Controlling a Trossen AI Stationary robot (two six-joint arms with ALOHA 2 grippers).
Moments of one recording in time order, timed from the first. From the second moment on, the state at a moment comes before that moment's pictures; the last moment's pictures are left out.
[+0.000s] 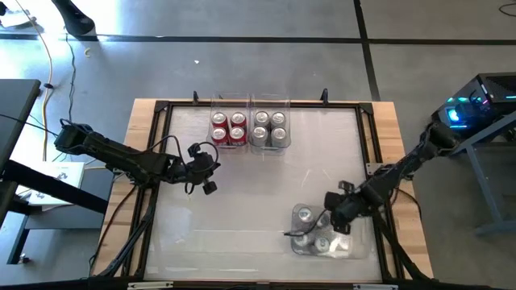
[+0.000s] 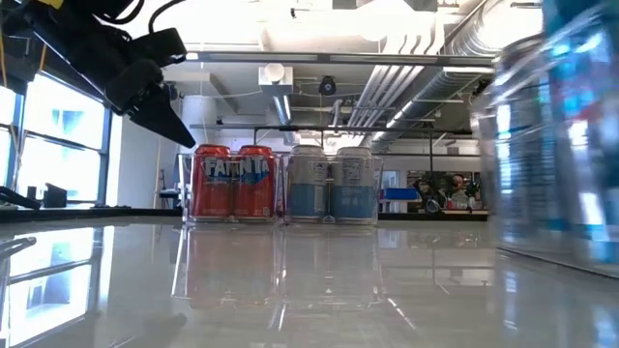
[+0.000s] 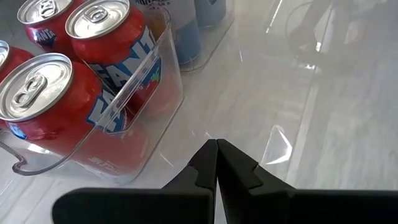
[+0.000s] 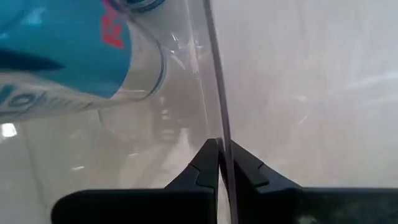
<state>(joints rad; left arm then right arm) -0.22 1.10 0.54 -0.29 -0.61 -0.35 0.65 1.28 0.72 -0.81 0.13 0.89</state>
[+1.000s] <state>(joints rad) -0.27 1.38 0.64 0.08 -0.39 -0.03 0.04 1.28 0.72 -0.60 0.10 -0.28</state>
